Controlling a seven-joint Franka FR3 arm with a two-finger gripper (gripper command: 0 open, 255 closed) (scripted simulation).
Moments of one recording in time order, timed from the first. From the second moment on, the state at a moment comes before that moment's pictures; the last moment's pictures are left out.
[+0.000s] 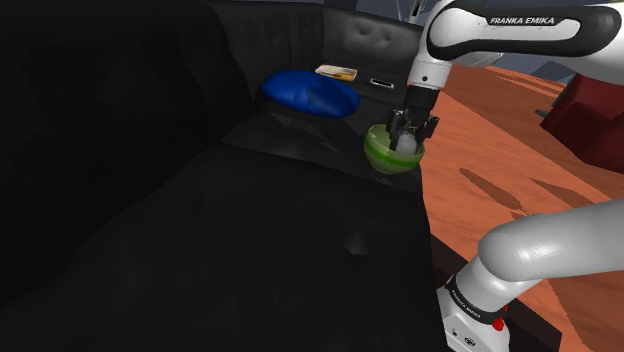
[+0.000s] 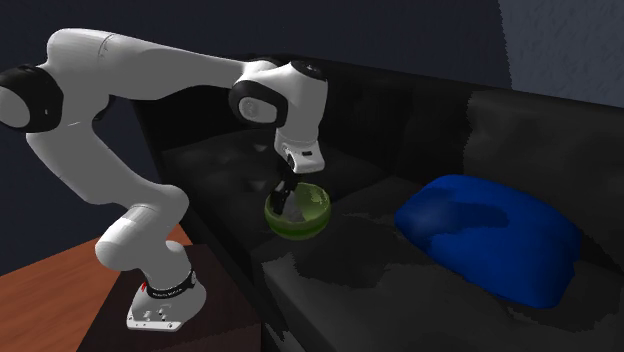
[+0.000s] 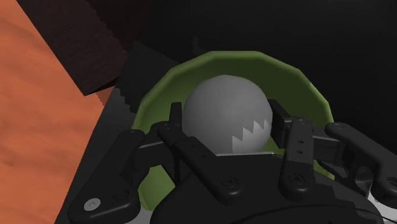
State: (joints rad) arm -0.30 -0.52 0.14 -2.30 0.18 1.58 0.28
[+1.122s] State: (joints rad) arm -0.30 -0.50 0.13 -2.06 0.17 1.36 0.31
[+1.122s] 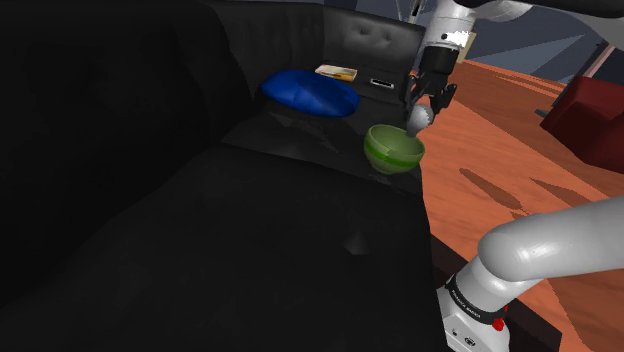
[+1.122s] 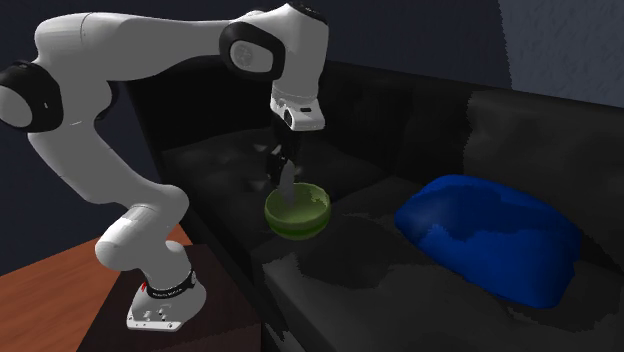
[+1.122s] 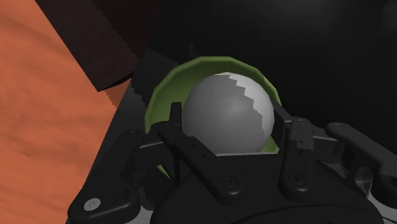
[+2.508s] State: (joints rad) arm -0.29 -0.46 0.17 -2.09 0.19 1.44 0.34
